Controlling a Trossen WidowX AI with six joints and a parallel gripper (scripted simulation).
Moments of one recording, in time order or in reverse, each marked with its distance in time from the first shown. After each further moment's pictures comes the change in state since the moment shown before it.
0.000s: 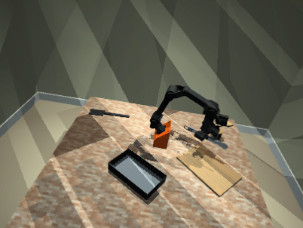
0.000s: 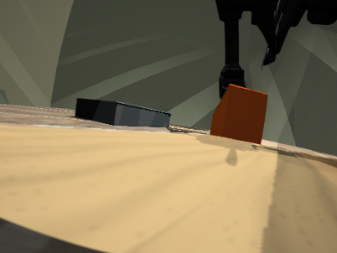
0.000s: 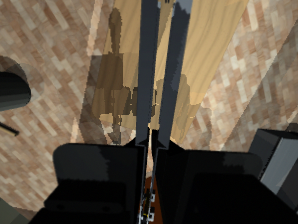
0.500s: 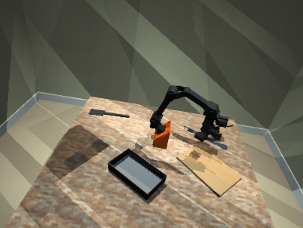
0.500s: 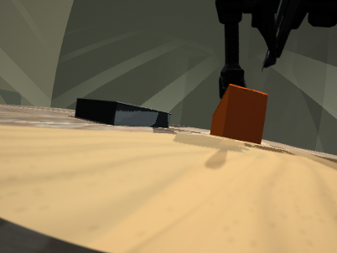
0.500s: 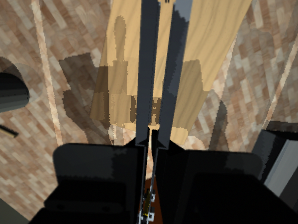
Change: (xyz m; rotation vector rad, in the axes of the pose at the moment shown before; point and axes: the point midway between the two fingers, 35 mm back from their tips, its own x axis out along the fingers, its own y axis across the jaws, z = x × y) arm 0.007 0.001 0.002 0.005 0.008 0.005
